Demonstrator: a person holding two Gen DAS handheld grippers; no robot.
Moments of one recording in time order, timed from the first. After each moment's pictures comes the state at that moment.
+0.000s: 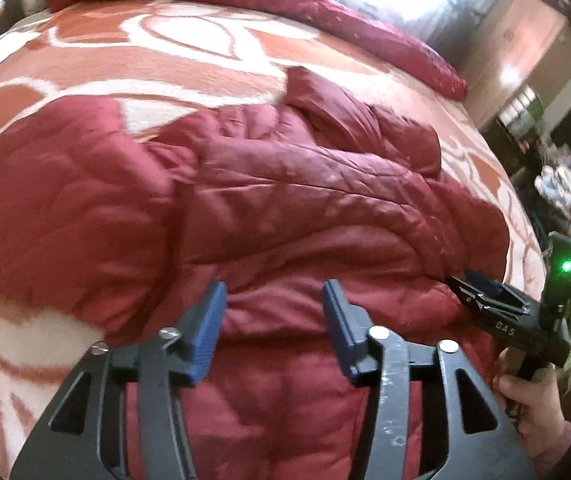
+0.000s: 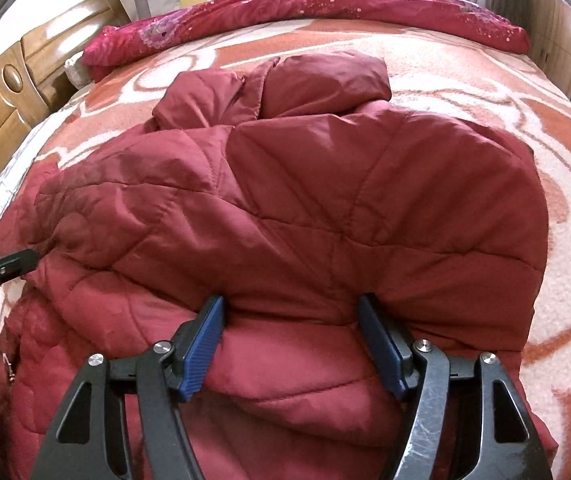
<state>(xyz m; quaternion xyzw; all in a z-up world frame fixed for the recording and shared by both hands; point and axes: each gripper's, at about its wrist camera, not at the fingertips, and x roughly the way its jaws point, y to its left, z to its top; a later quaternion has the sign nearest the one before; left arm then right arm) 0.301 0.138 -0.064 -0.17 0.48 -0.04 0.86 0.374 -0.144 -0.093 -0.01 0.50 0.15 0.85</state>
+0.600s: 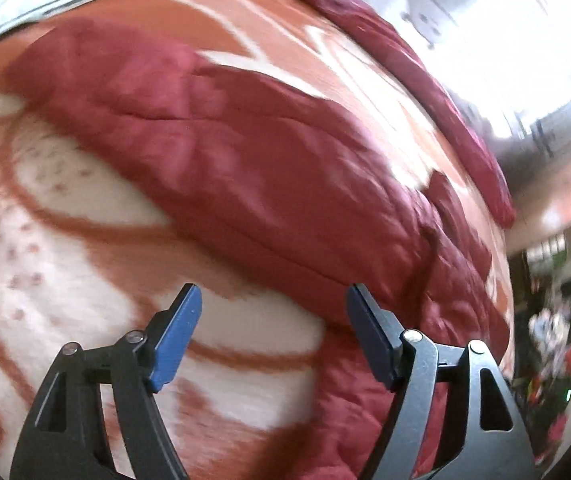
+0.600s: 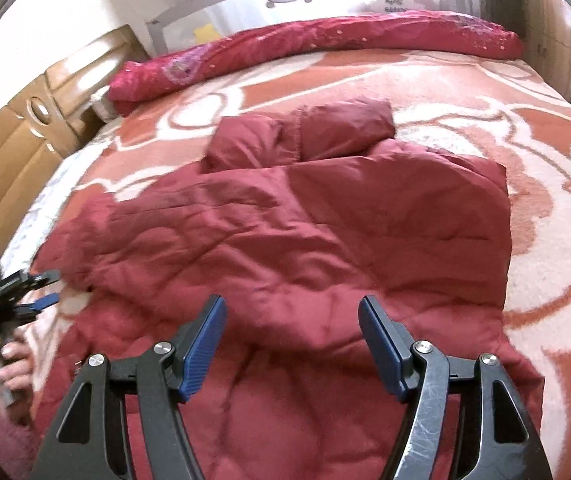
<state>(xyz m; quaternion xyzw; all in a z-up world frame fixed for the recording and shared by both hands) 0.228 0.307 -0.101 -0.37 0.44 0.10 0.81 0.318 -0.144 -0.031 0.05 0.46 0.19 0.86</state>
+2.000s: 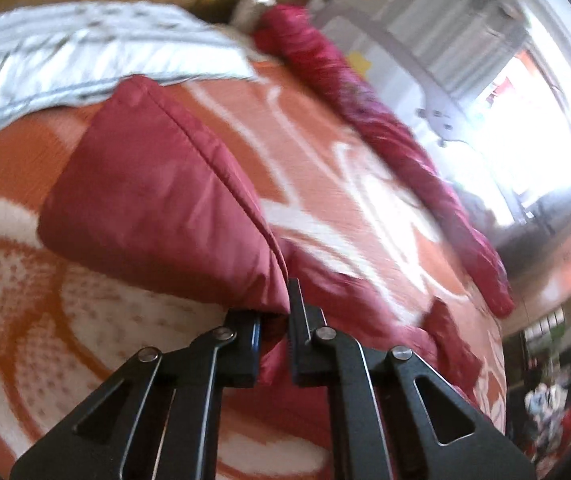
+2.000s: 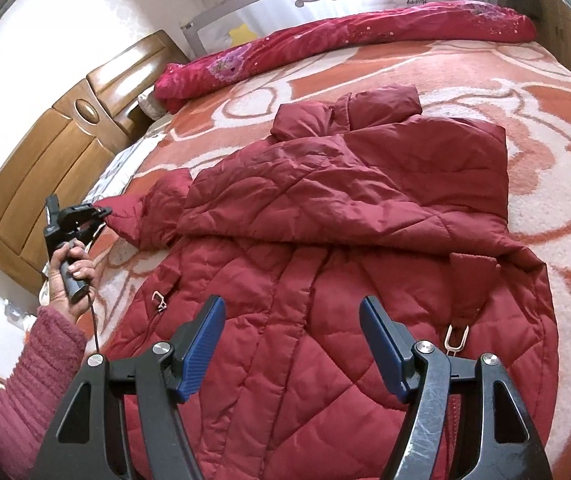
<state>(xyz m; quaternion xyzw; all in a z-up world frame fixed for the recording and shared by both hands) 0.241 0.365 -0.047 -0.37 0.30 0.16 0.87 0.235 -0.159 -0.005 0.10 0.47 0.24 0.84</state>
